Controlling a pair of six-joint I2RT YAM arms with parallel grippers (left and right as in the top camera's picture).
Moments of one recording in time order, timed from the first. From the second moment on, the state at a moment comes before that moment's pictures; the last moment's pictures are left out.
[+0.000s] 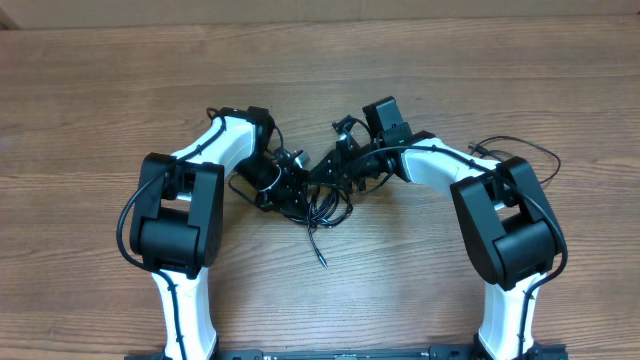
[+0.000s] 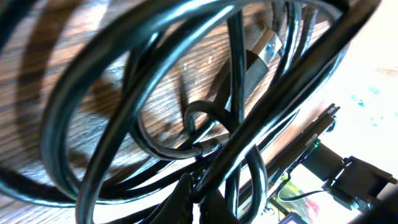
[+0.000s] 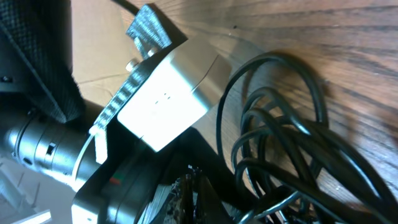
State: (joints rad) left arm -0.23 2.16 1.41 -1.14 0.72 0.00; right arm 0.41 2.09 1.24 -0.19 -1.05 0.69
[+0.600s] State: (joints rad) left arm -0.23 2.16 1.41 -1.13 0.68 -0.03; right arm 0.39 2.09 1.25 -0.41 -0.99 0.76
